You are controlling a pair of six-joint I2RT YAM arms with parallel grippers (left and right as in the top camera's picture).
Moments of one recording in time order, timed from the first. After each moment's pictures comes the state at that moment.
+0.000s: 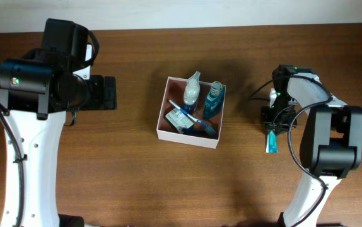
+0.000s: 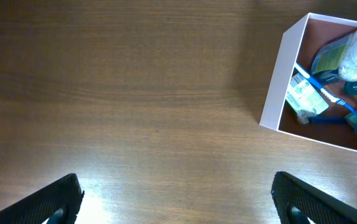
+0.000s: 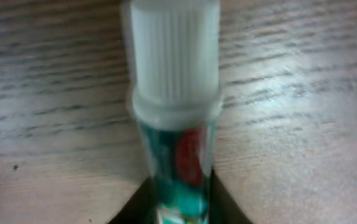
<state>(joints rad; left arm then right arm) -0.17 1.62 2.14 -1.68 -0.17 -0.16 -0.08 2.13 1.47 -1.16 -0.01 0.11</state>
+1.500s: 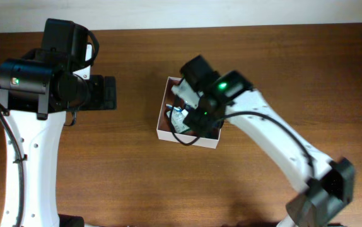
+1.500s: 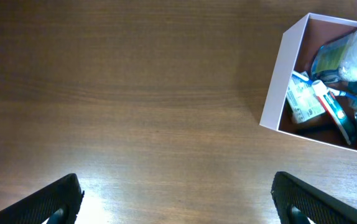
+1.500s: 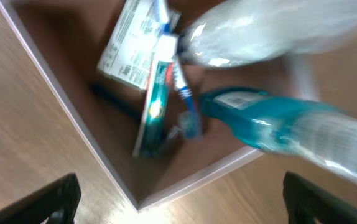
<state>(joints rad) -0.17 1.62 2.14 -1.68 -0.17 -0.16 0.60 1.77 1.71 -1.22 0.11 -0.34</state>
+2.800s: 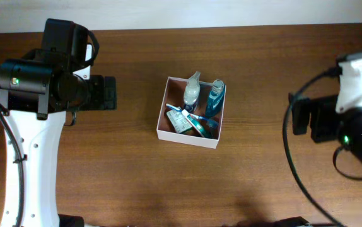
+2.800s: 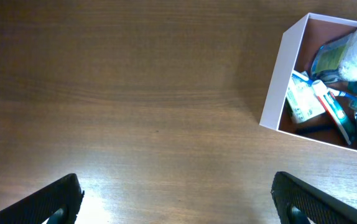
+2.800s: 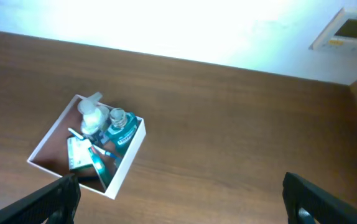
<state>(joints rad) -0.17 1.62 2.14 -1.68 -0.17 -0.16 0.16 1.13 1.92 -1.37 0.05 -0.04</state>
